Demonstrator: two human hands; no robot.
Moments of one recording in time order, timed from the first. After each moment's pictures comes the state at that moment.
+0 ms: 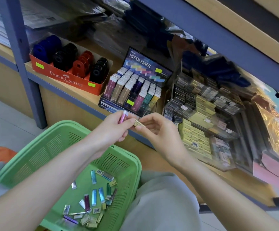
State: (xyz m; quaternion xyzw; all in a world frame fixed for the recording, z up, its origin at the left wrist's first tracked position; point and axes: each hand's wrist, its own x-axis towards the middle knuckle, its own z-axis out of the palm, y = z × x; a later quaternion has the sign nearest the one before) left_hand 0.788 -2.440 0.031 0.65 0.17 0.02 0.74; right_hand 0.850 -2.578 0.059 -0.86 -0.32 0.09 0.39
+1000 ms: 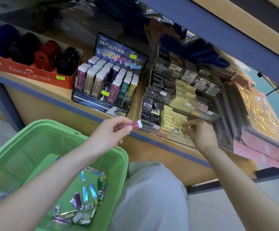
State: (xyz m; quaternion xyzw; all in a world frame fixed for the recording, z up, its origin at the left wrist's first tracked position) left_hand 0.802 -2.487 0.011 0.75 0.07 0.00 0.66; right_hand 0.941 -2.746 0.029 -0.99 -0.09 -0.05 0.13
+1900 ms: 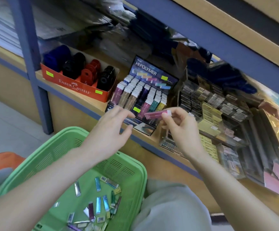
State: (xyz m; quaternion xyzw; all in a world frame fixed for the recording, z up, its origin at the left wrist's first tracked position) left_hand 0.783 -2.425 0.020 0.90 0.06 0.17 0.40; right_hand 0.882 -2.592 0.066 -0.86 -0.23 0.01 0.46
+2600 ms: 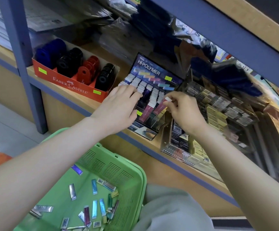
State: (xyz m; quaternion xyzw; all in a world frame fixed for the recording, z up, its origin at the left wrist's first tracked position) left_hand 0.853 -2.387 0.027 0.97 0.00 0.21 0.15; right_hand 0.954 -2.553 0.083 -0.92 -0.35 -0.05 0.18
